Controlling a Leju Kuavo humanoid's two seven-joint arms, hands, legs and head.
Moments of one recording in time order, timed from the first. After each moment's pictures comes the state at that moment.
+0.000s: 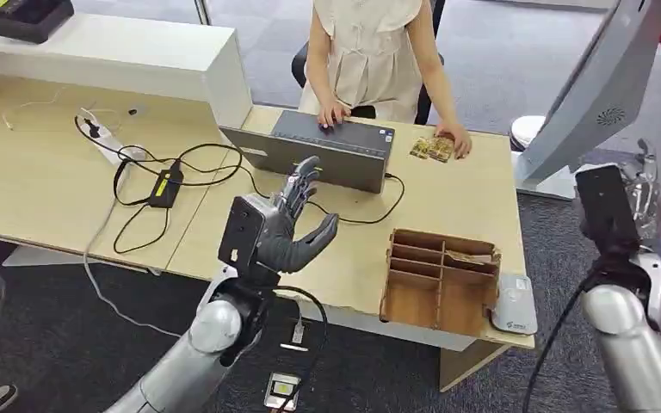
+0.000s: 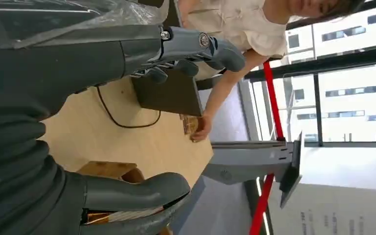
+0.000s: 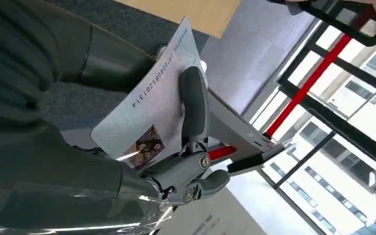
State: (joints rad) left arm -0.31 0.00 -0.75 -1.61 0.19 0.42 -0.08; right arm -0.62 -0.33 0.37 -1.14 0.47 -0.44 0.08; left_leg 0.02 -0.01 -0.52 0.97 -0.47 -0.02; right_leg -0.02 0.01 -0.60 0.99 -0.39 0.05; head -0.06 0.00
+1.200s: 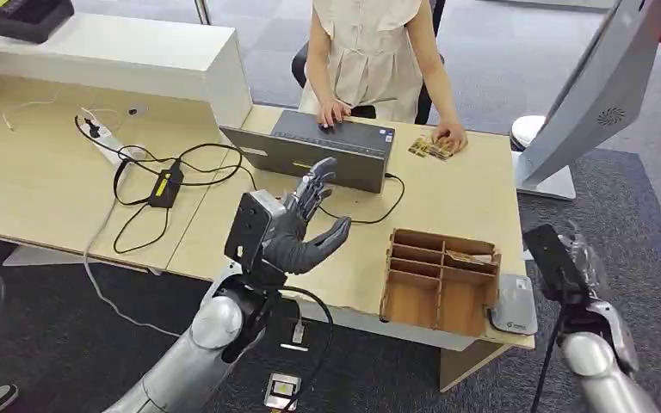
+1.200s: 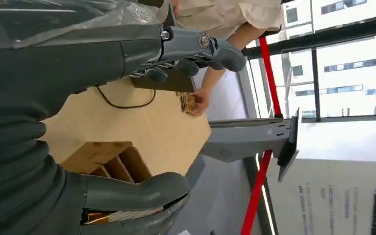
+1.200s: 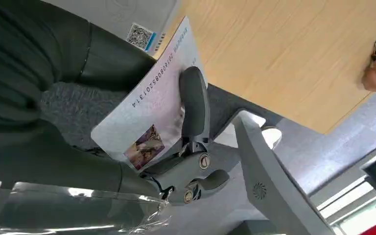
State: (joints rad) left arm -0.32 -0.02 -0.75 -1.62 0.22 0.31 -0.06; right arm -0.48 -0.32 0.38 -1.03 0.48 -0.23 0.15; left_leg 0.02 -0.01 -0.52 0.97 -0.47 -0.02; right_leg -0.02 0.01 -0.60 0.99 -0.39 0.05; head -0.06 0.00
